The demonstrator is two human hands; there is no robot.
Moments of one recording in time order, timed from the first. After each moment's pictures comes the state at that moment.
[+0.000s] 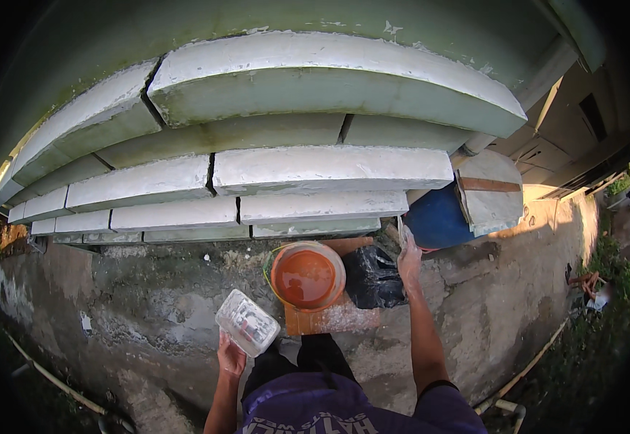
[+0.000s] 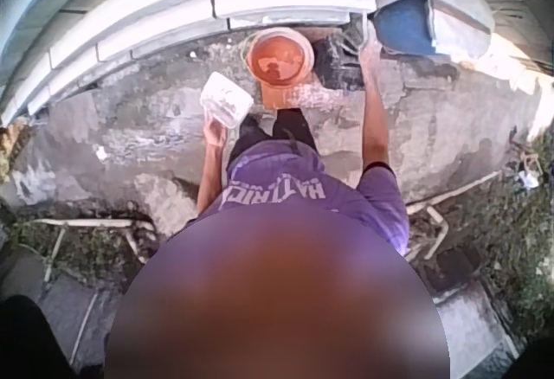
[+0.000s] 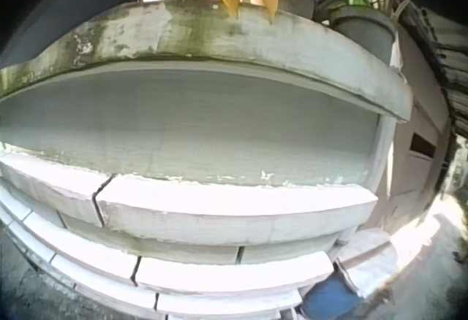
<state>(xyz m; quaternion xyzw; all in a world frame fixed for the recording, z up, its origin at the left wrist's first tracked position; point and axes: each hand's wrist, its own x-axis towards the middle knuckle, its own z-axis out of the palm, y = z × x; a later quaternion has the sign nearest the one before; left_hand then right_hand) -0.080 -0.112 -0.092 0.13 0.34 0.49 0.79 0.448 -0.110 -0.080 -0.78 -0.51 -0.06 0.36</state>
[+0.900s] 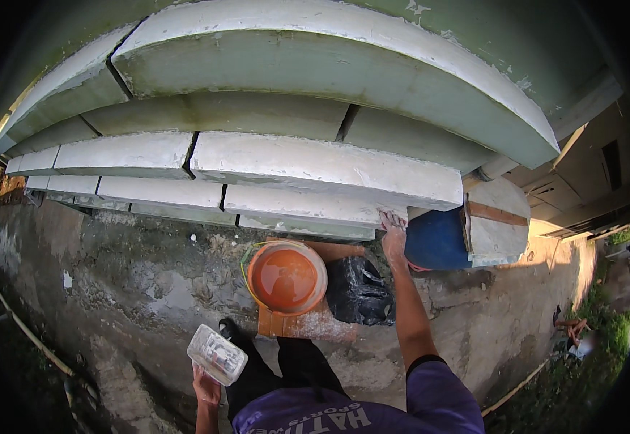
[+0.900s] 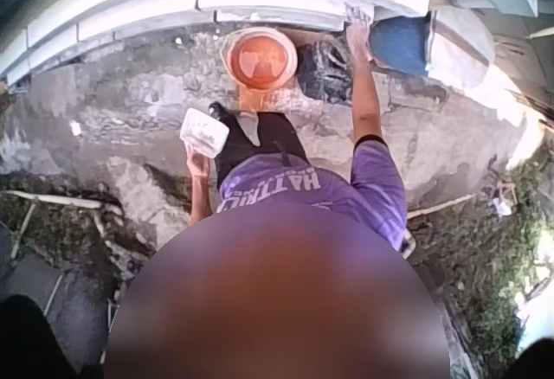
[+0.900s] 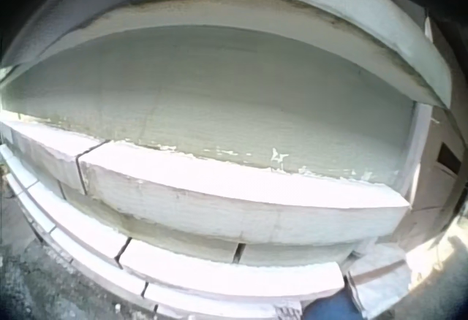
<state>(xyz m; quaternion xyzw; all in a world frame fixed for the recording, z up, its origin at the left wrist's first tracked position) -0.077 -0.232 -0.119 0.05 0.43 0.56 0.71 0.549 -0.012 -0.176 -0.78 -0.61 -0.06 0.14</state>
